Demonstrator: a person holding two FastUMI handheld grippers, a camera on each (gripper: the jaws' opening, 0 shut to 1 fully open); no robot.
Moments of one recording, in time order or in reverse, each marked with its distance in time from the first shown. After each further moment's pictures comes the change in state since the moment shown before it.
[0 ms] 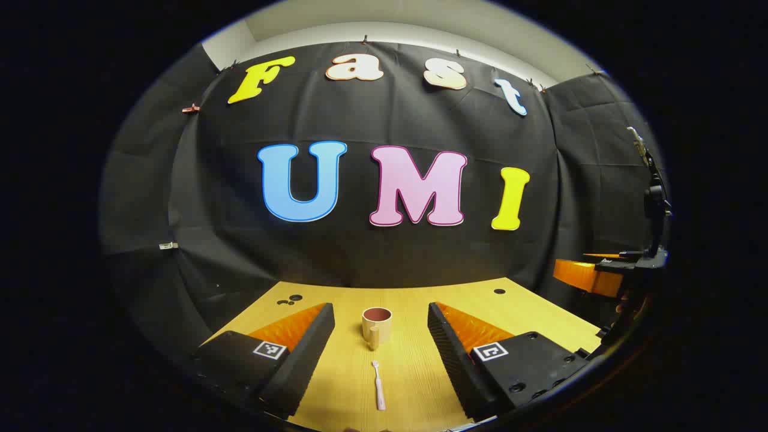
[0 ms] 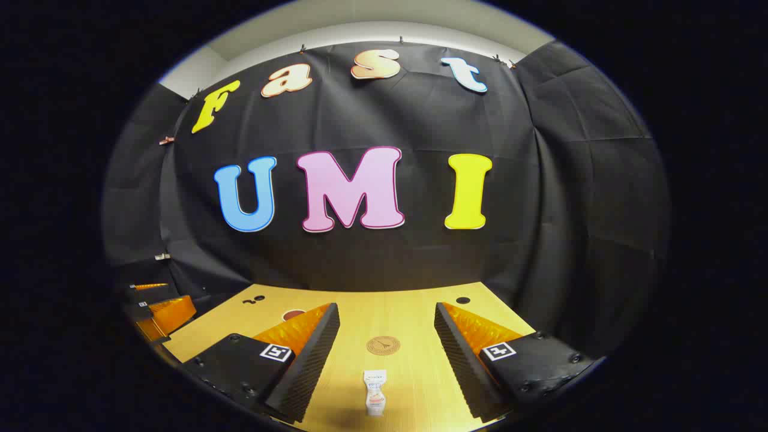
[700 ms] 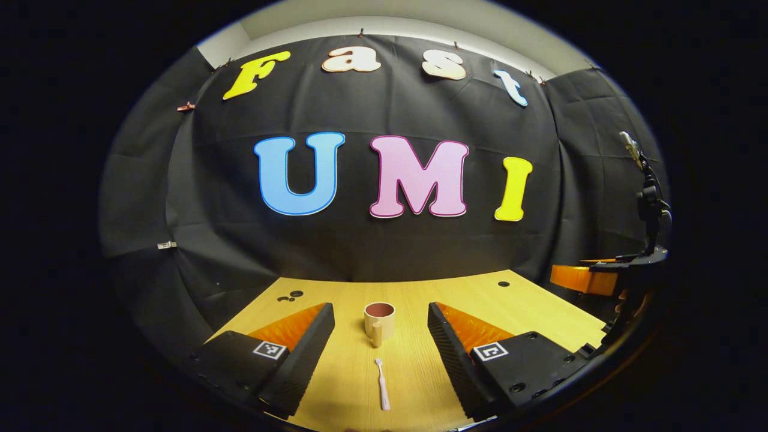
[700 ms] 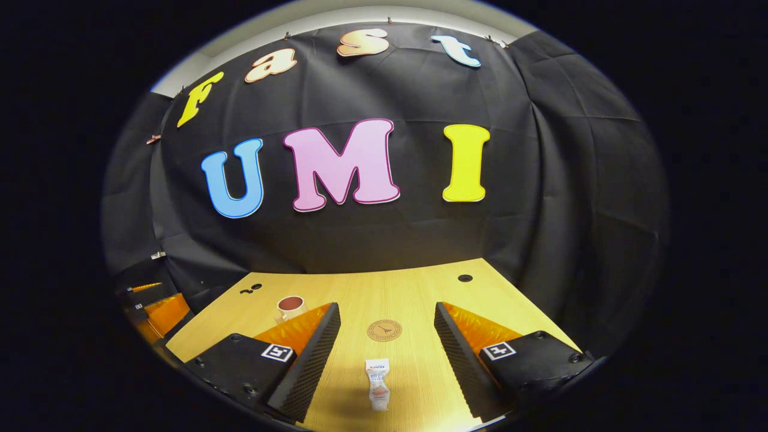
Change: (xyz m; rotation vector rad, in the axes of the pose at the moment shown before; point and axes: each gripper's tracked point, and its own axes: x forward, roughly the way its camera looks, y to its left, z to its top) left arm 0.017 0.003 -0.015 0.012 0.039 -0.003; right arm 0.021 0.000 -0.027 0.057 0.107 -0.004
